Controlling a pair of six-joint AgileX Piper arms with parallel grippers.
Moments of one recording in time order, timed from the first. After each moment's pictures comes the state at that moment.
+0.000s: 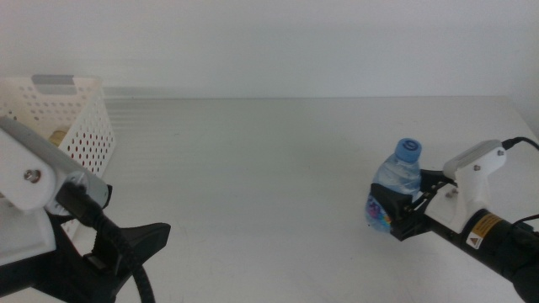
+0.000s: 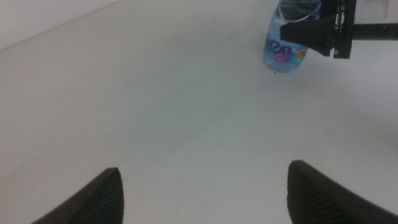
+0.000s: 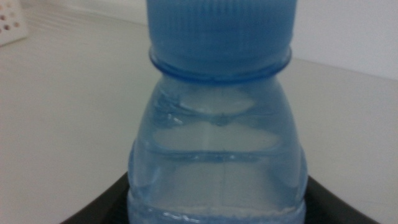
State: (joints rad) left arm -0.54 0.70 -0.66 -0.20 0.57 0.22; right arm 0.15 1.86 -0.45 -0.47 -1.15 0.16
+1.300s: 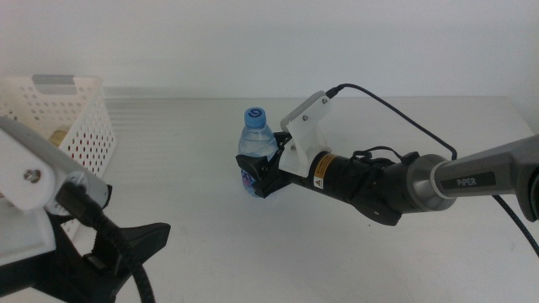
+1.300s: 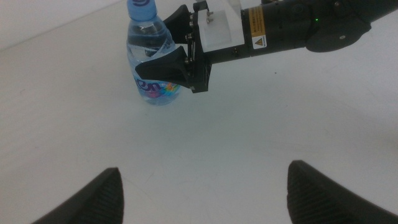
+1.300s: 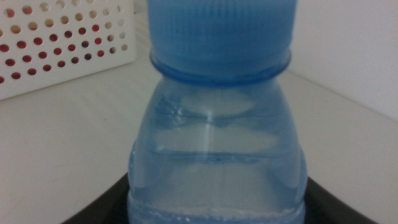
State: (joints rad) left arm -0.54 0.70 -0.66 -0.20 0.57 0.22; right arm 0.54 2.15 -1.18 -0.50 -0.73 0.31
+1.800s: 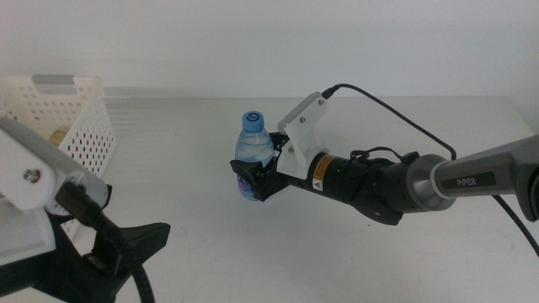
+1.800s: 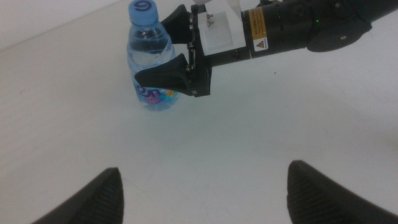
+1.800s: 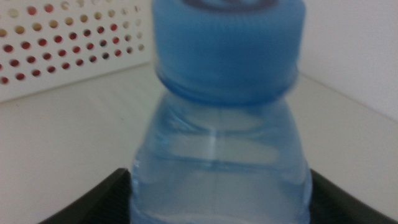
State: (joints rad) left arm -0.54 0.70 -0.66 -0.20 0.57 0.22; right arm 0.54 2.15 -1.18 -0.55 -0.74 0.33
